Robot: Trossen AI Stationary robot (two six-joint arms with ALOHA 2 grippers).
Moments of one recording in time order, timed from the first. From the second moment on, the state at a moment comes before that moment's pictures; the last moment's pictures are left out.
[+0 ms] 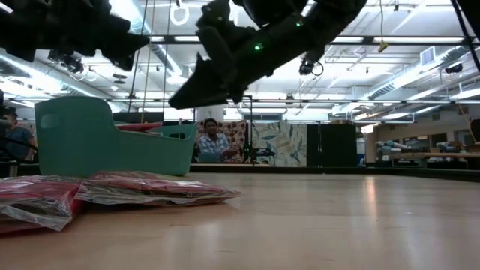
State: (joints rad) left arm -0.02 0.64 0.22 0.36 0.15 0.01; right arm 0.12 1.99 1.24 0.25 0.19 0.02
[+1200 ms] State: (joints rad) left arm -0.04 0.66 0.22 0.35 0.15 -0.05; right arm 0.08 2.16 1.44 -0.38 0.32 0.13
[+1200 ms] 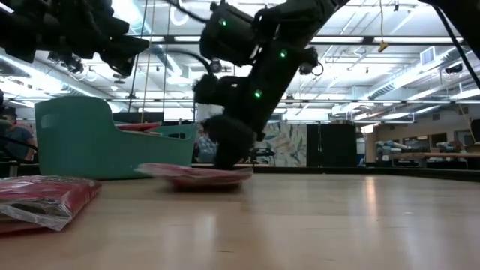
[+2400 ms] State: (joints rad) left arm -0.04 0.66 0.22 0.36 -0.01 -0.02; right arm 0.17 2.01 1.50 -0.69 0.31 0.05
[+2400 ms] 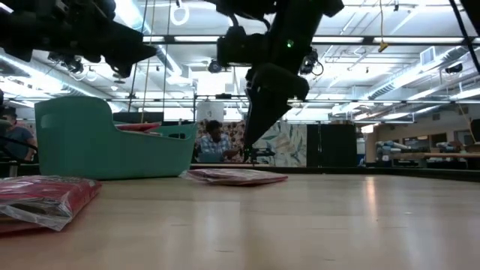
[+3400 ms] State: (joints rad) left arm -0.03 0.66 0.22 0.42 -0.03 0.12; right arm 0.29 2.18 1.56 -0.64 0.54 -0.07
